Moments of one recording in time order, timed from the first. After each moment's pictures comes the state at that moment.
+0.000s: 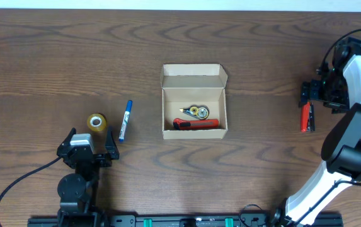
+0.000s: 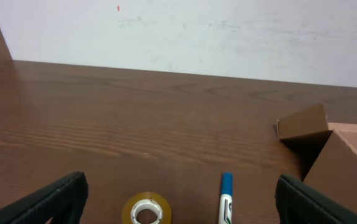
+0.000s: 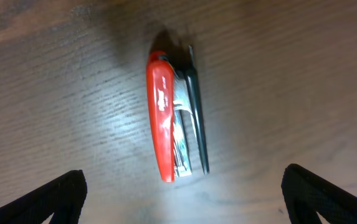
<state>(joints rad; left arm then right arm) -0.04 0.04 0.02 -0.11 -0.06 -0.07 -0.36 2.07 1.67 -1.24 0.09 -0.07</state>
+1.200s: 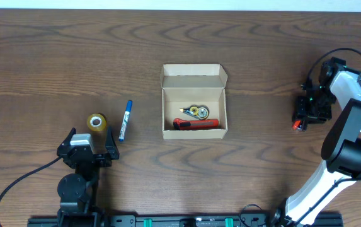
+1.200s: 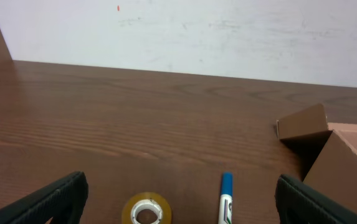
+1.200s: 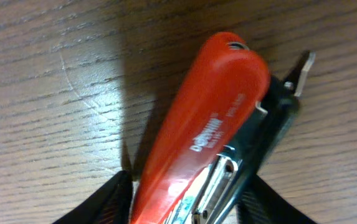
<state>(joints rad) -0.04 0.04 0.02 -0.11 -0.06 -0.07 -0.36 2.07 1.41 -1.00 0.02 -0.16</state>
